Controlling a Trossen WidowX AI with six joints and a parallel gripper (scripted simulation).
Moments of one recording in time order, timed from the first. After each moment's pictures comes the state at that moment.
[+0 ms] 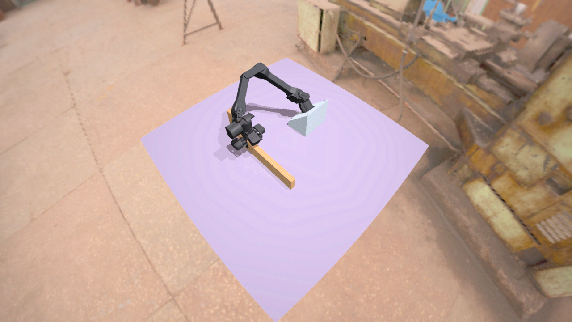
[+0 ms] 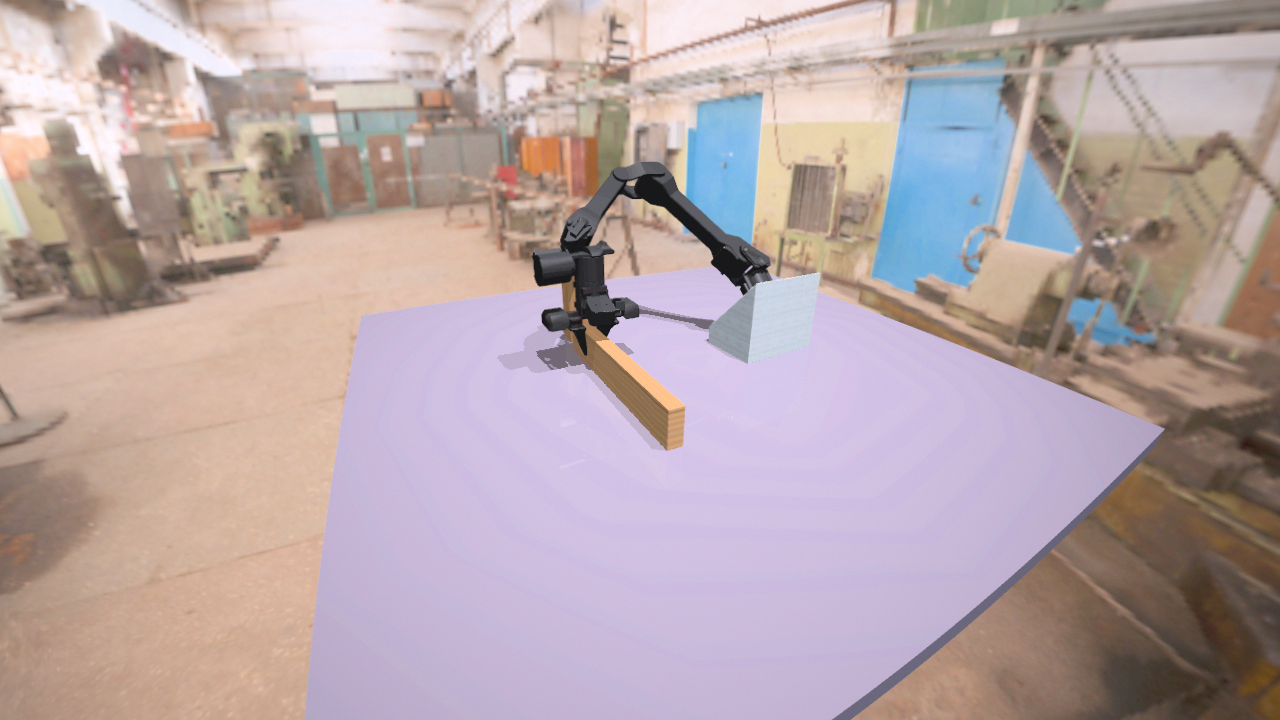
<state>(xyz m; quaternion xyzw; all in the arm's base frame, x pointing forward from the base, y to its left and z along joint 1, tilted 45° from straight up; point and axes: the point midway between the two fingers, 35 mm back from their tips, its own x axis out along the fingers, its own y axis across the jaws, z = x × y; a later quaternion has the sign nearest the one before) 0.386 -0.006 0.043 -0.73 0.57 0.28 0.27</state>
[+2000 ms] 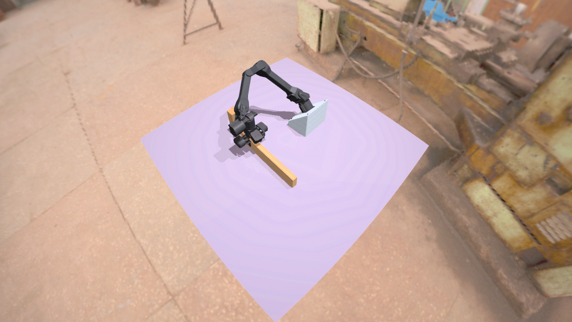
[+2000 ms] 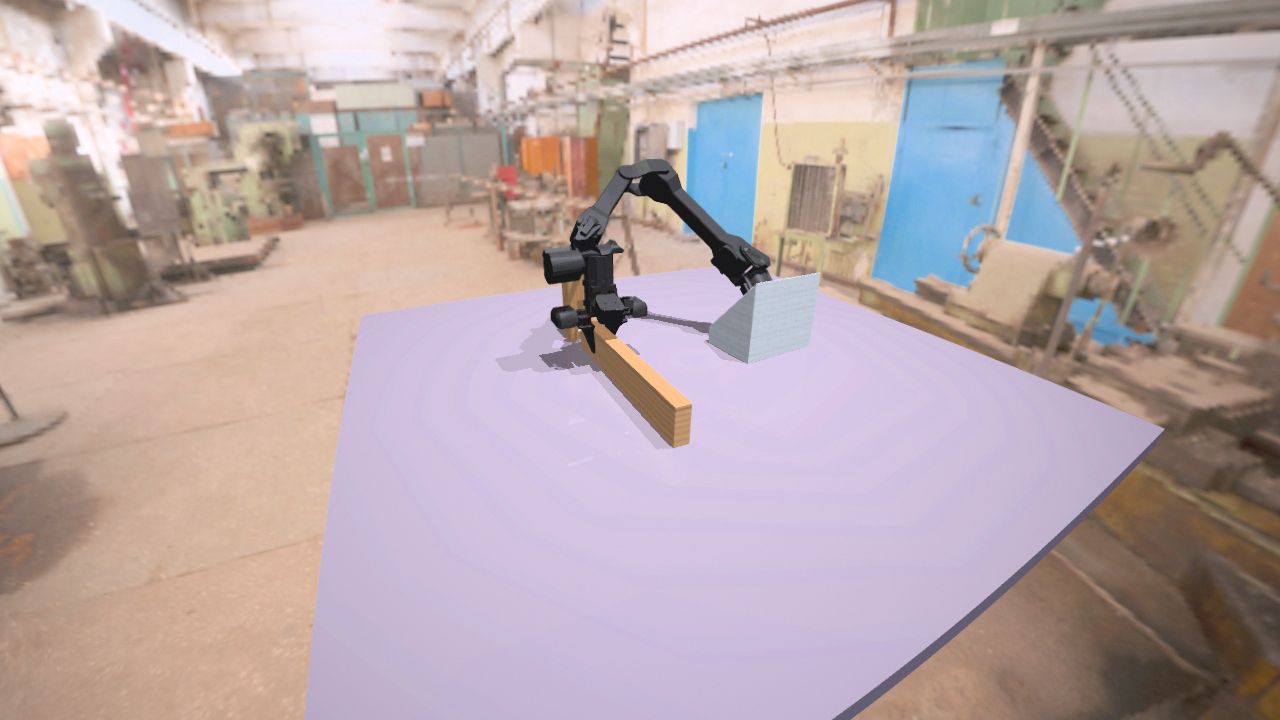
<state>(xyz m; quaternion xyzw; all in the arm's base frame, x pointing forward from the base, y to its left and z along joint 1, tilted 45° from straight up) 0.368 -0.011 0.042 -0.72 0.57 0.28 0.28</state>
